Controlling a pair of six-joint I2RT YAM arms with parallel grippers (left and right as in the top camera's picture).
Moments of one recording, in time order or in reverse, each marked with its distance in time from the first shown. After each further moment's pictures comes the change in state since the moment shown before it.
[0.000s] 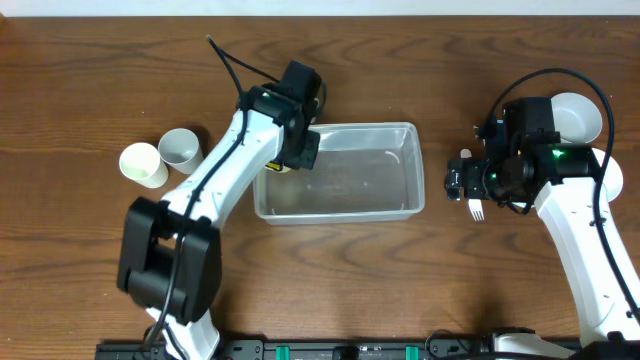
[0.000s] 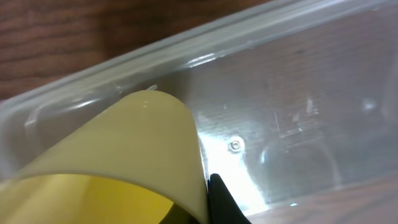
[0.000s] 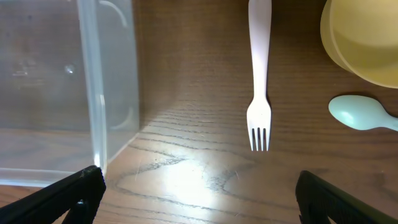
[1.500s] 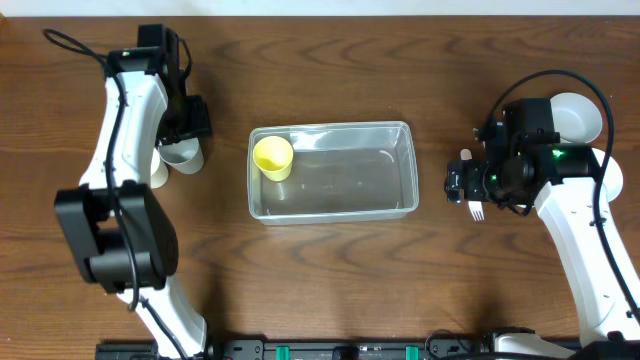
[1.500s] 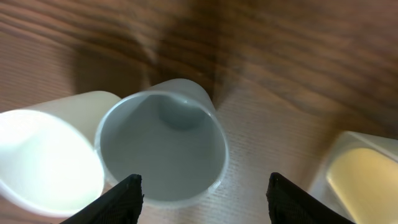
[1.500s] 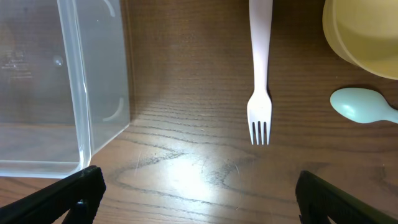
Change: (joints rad) left arm 0.496 0.103 0.212 -0.203 -0.047 -0.021; right arm 0.000 0.000 0.000 -0.020 0.000 0.000
